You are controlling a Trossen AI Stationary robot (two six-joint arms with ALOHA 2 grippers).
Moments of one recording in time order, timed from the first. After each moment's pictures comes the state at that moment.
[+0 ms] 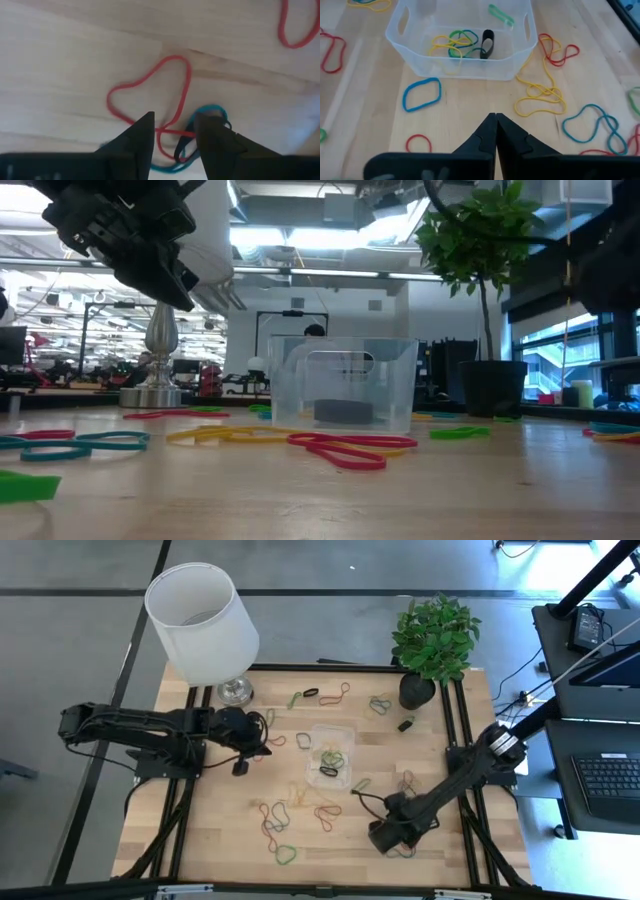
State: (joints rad) left arm 0.11 0.90 0.51 -0.31 0.18 0.07; right arm 0.66 1.86 1.19 -0.94 -0.16 1.96
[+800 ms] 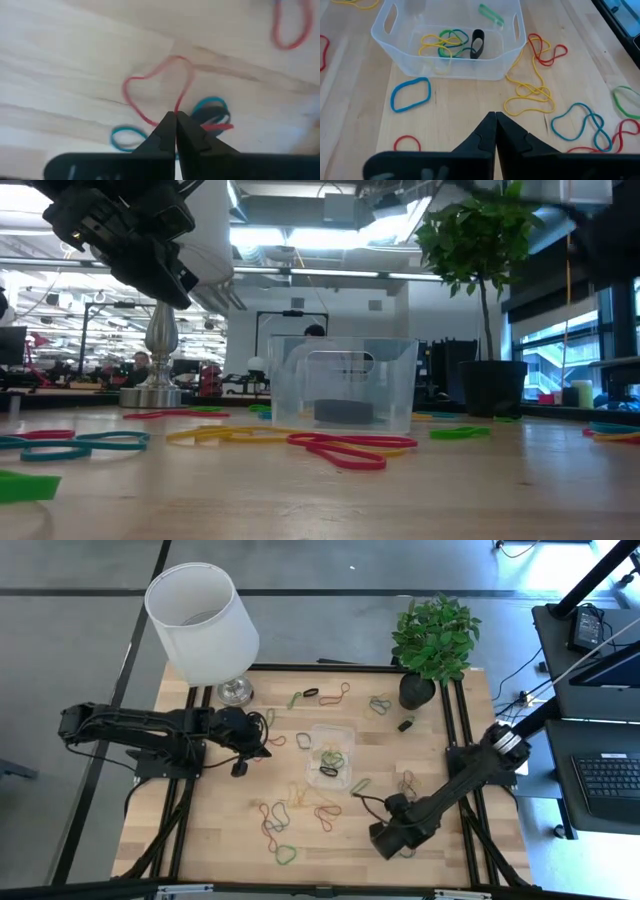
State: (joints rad) left arm 0.11 0.90 0.51 -0.30 0.21 0.06; right arm 0.68 1.83 1.27 -1.04 -0.08 1.96
